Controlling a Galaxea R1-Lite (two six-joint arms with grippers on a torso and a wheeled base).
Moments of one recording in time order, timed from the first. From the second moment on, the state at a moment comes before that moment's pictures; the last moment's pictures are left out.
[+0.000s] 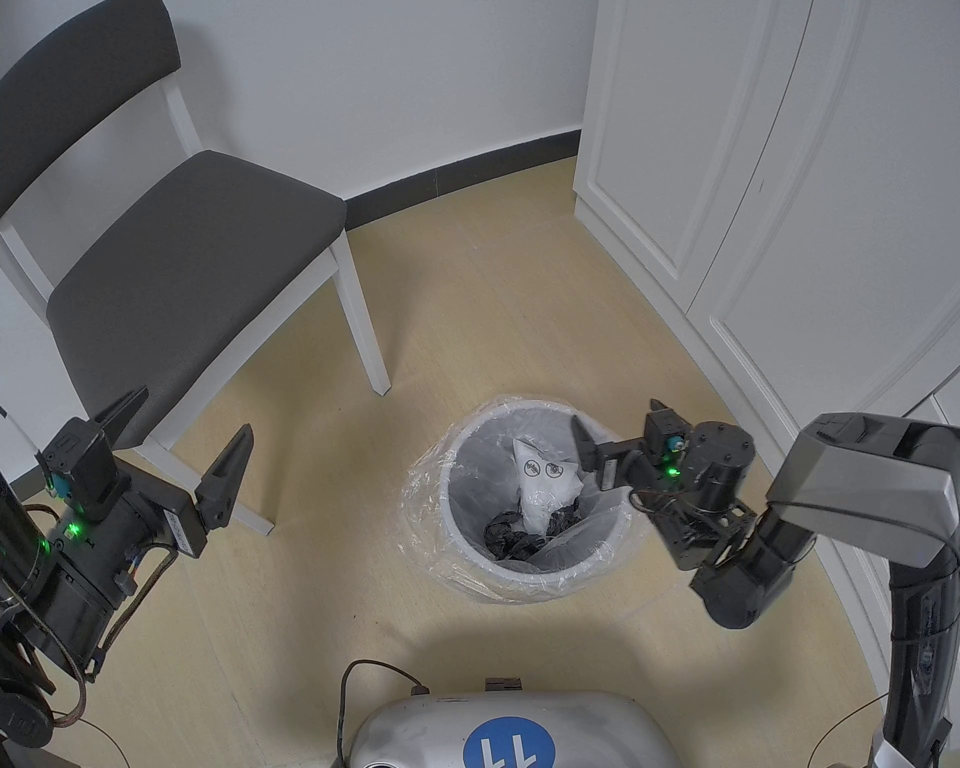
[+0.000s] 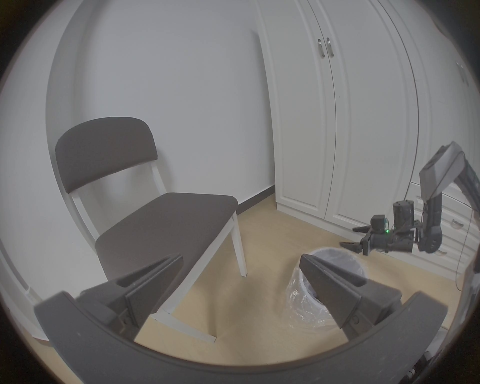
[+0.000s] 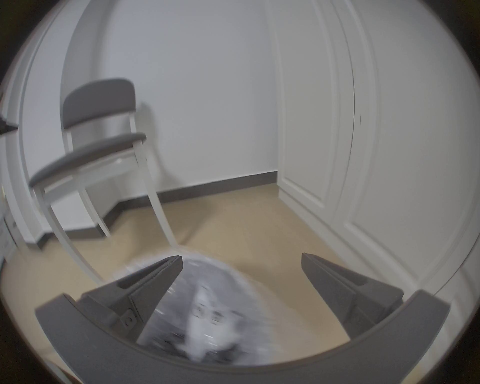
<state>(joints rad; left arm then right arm) -0.53 1.30 -0.23 -1.17 0.33 0.27 0.51 2.32 -0.87 -1.55 -0.32 -0.10</state>
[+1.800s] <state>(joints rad) -0.47 1.37 -0.24 -1.21 0.32 0.17 0.20 2.55 -0.96 -1.40 -0.08 0.08</state>
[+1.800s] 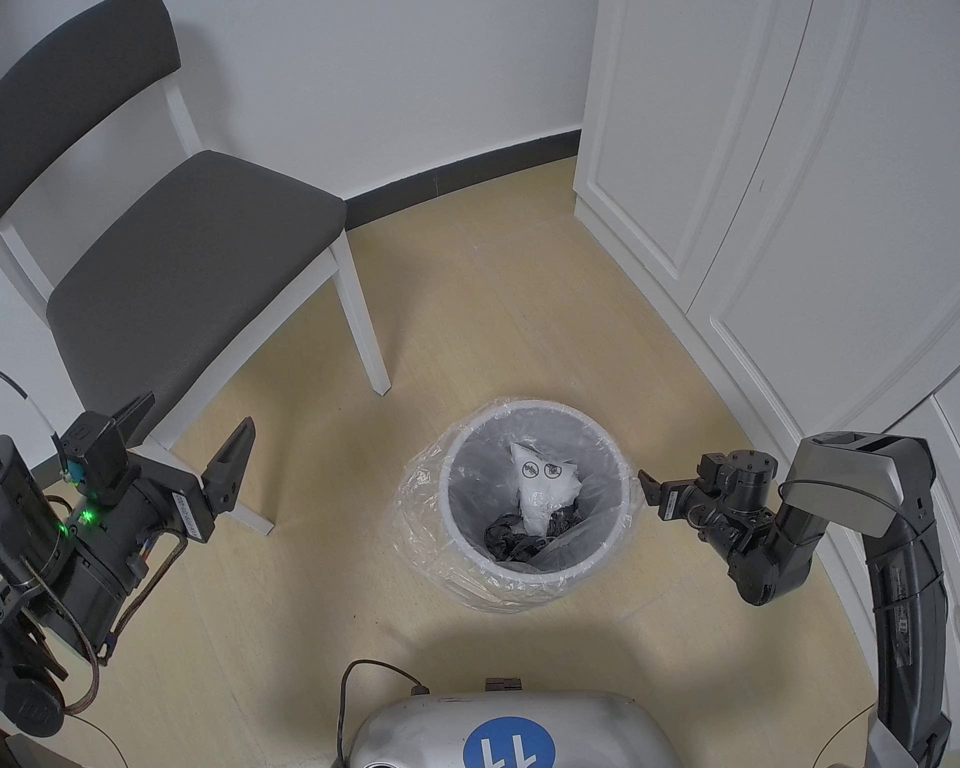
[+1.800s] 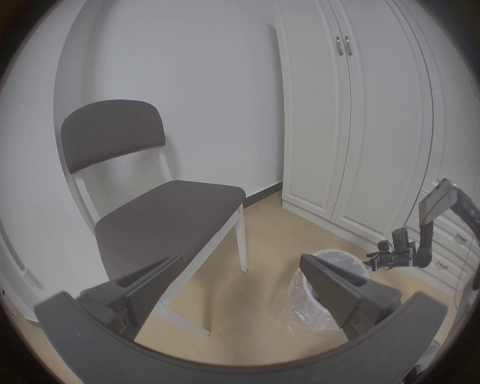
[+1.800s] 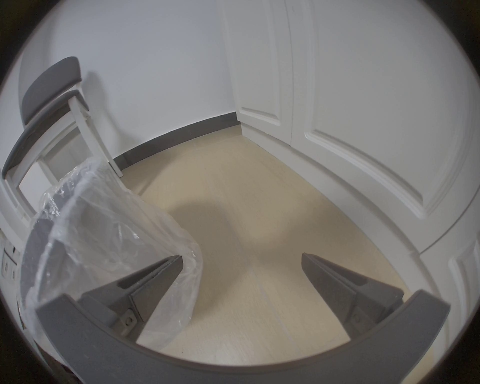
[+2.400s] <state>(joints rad) -0.47 1.48 -0.22 -1.21 0.32 0.13 0.19 2.28 -0.71 -1.41 -0.08 -0.15</state>
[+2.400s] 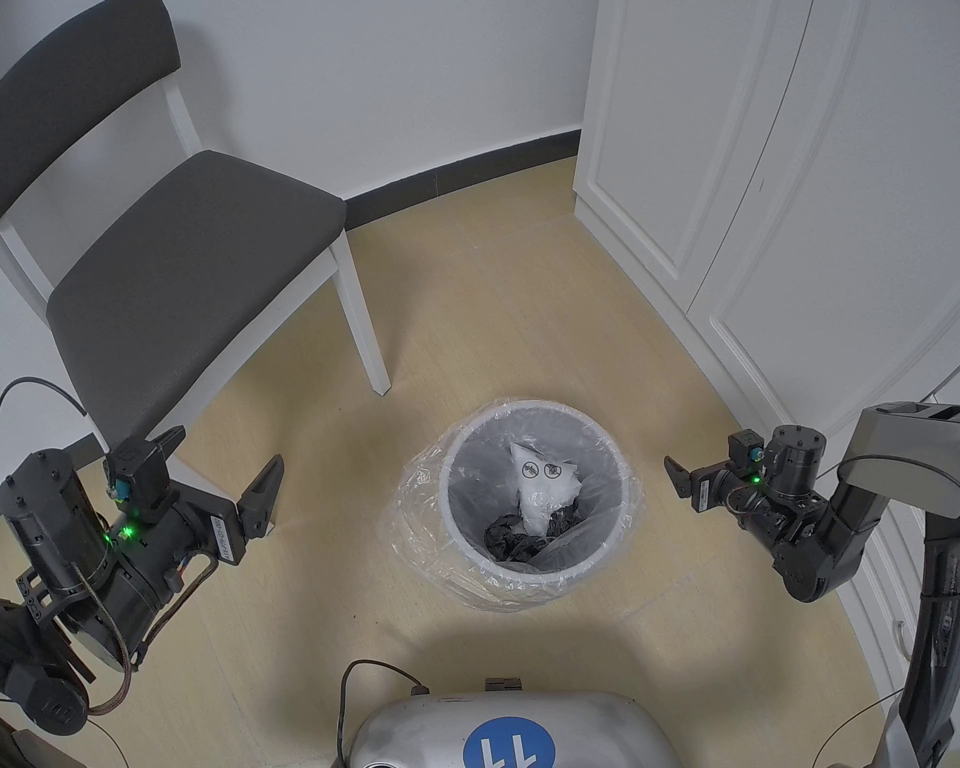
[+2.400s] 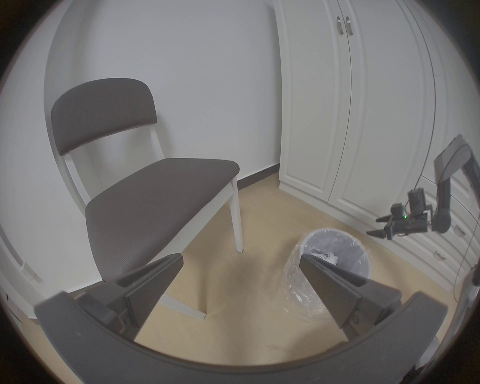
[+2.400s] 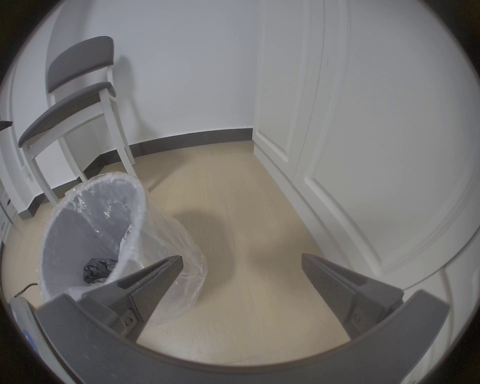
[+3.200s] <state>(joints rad) -0.39 1.66 -0.22 -1.26 0.34 0.13 0.16 2.03 -0.42 -1.55 -0.03 -0.35</state>
